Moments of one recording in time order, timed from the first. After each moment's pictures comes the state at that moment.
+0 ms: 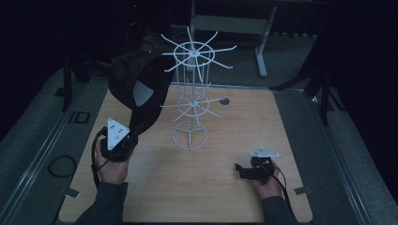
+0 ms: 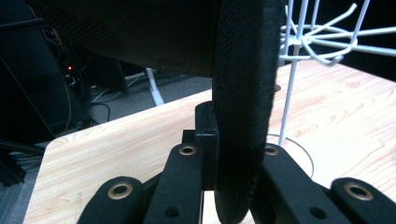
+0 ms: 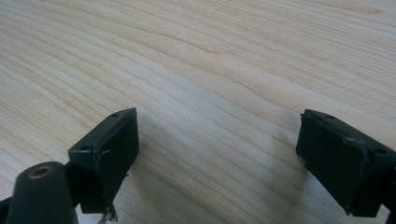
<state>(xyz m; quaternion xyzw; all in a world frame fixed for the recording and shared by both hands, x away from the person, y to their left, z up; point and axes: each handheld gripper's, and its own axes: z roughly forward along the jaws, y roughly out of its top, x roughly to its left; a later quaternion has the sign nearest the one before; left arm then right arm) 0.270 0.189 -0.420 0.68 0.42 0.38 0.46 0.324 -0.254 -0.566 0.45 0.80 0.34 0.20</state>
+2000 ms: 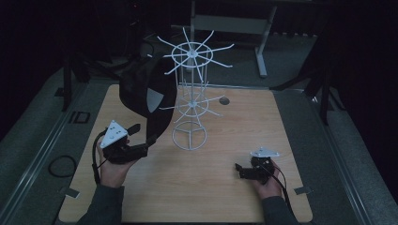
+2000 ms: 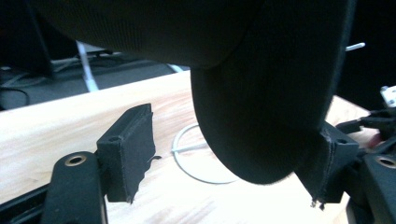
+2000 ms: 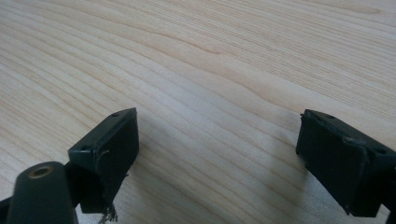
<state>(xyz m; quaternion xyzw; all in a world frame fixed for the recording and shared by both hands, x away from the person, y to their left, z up) 0.276 0.202 -0.440 0.70 0.41 0.24 0.54 0.324 -0.254 -0.566 0.45 0.80 0.34 0.20</state>
